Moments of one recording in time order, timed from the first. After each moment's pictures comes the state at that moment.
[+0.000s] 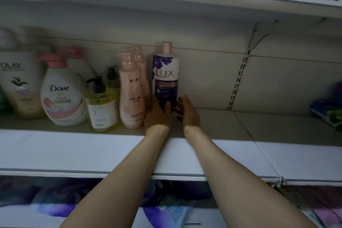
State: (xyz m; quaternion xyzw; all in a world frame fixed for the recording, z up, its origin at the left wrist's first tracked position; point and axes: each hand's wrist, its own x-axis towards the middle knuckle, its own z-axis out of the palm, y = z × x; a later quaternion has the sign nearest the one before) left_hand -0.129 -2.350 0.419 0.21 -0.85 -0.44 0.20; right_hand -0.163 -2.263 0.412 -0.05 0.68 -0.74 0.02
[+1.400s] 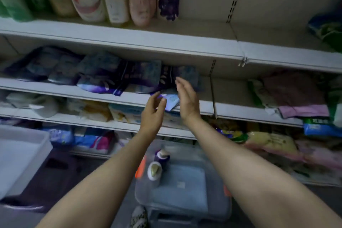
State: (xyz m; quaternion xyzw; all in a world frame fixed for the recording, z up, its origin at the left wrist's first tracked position) left_hand 0.175 -2.244 0.259 0.18 -0.73 -0.62 0.22; right_hand 0.105 -2.147 0.290 -0.15 0.72 -0.67 0.02
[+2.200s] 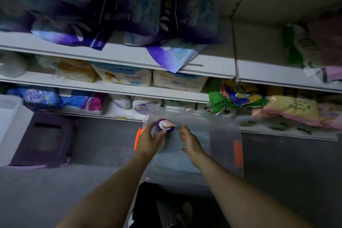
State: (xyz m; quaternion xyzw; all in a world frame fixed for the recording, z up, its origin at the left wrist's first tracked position) left_hand 0.234 -2.253 0.019 0.33 -0.79 -0.51 -0.06; right_hand 0.174 -2.106 0.035 0.25 0.69 -0.55 0.40
